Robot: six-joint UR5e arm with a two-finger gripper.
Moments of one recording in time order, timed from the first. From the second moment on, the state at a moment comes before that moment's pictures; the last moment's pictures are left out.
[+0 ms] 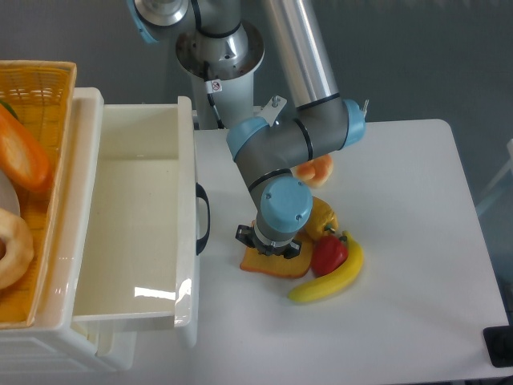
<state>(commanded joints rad) 2.45 -2.08 -1.64 -1.15 1.54 0.67</state>
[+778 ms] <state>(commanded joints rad) 2.47 -2.08 -1.61 -1.10 1.59 0.56</state>
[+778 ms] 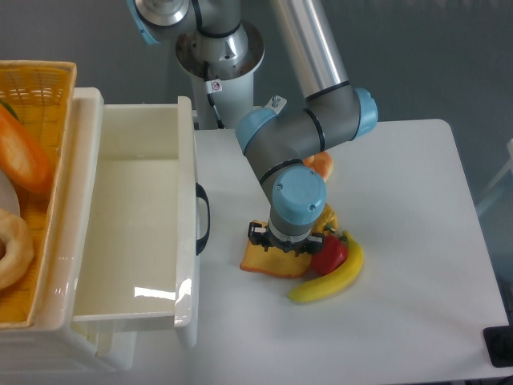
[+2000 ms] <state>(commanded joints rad) 2.46 -2.15 -1.63 -1.05 1.59 0.51</state>
